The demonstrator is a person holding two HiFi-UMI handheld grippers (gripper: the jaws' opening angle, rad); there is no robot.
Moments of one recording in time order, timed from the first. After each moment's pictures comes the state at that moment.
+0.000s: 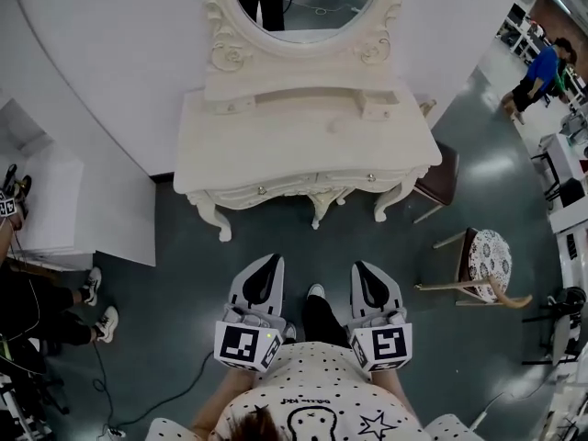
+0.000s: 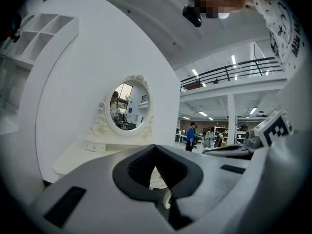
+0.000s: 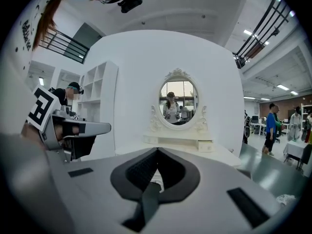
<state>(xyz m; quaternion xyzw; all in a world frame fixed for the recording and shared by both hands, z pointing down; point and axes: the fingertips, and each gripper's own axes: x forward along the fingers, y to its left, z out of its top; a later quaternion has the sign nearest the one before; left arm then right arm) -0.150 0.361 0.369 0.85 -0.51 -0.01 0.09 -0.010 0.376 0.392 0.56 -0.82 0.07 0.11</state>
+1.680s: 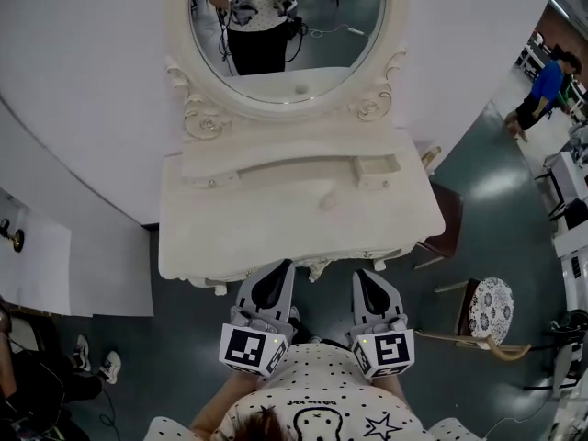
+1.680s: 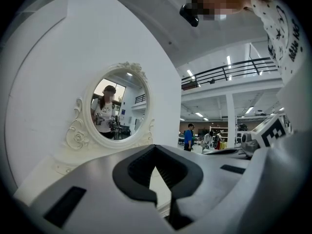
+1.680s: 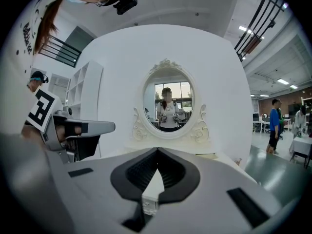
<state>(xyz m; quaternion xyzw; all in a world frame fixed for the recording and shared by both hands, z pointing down) -0.094 0.122 0.349 0.88 -0.48 -0.01 0.07 0.031 0.141 0.383 0.56 -0.82 0.08 0.08</state>
